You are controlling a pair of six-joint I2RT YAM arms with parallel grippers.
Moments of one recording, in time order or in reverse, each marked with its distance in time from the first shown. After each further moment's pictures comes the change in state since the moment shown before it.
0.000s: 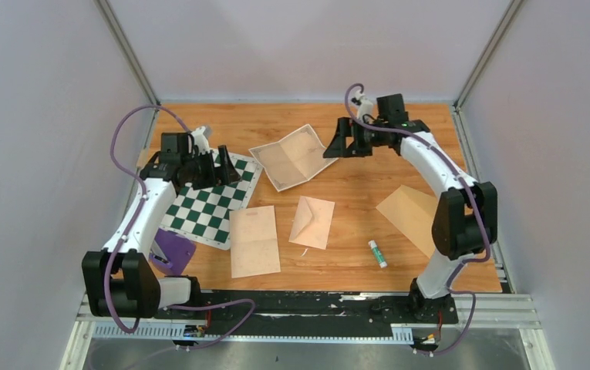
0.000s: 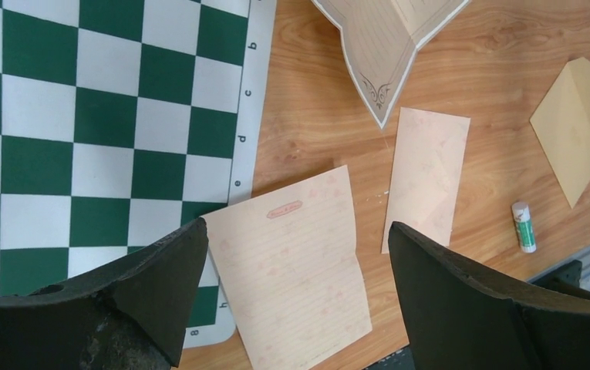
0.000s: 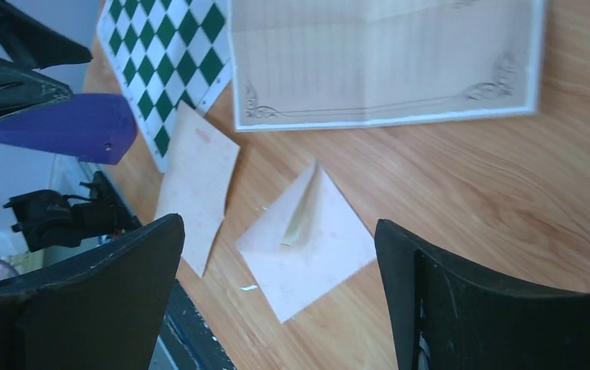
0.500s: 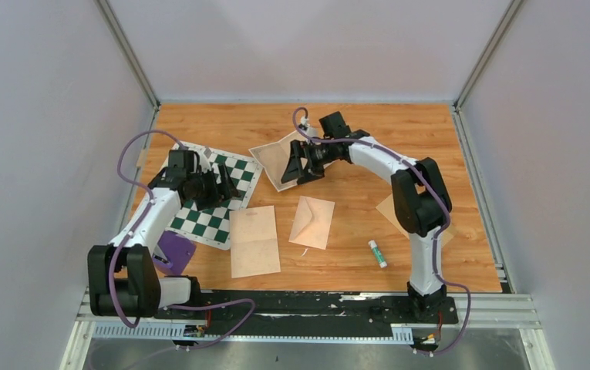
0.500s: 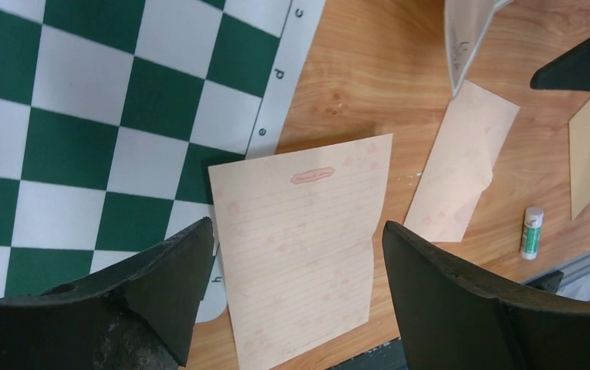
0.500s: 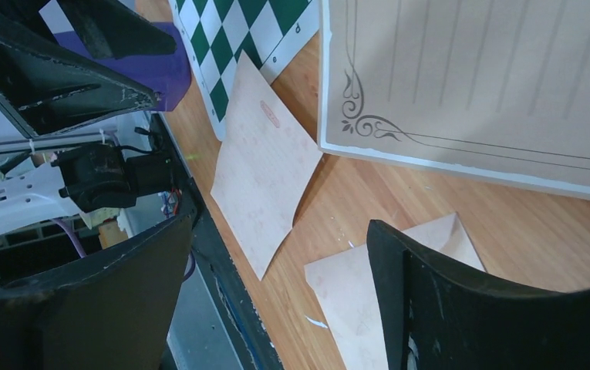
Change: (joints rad) left arm 0.005 0.005 -0.173 0.062 -0.018 -0.113; right arm 0.277 0.340 0.133 0.095 -0.146 0.176
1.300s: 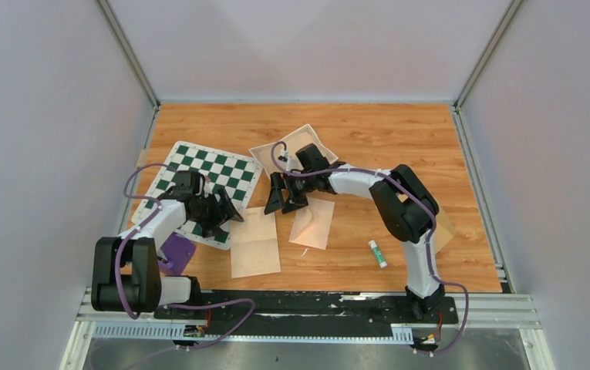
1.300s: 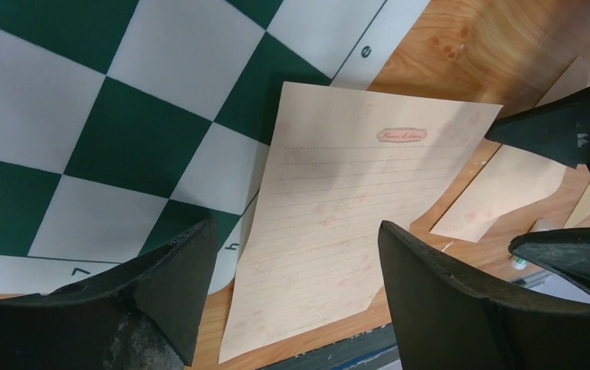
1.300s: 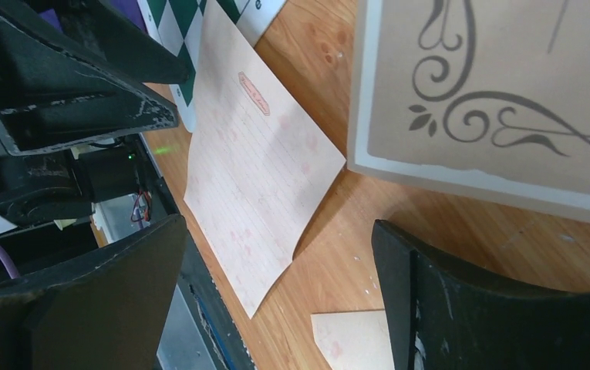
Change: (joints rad) left arm 0.002 0.030 -0.205 0.036 -0.035 -0.192; right arm 0.197 0.028 -0.239 0.301 0.104 0.146
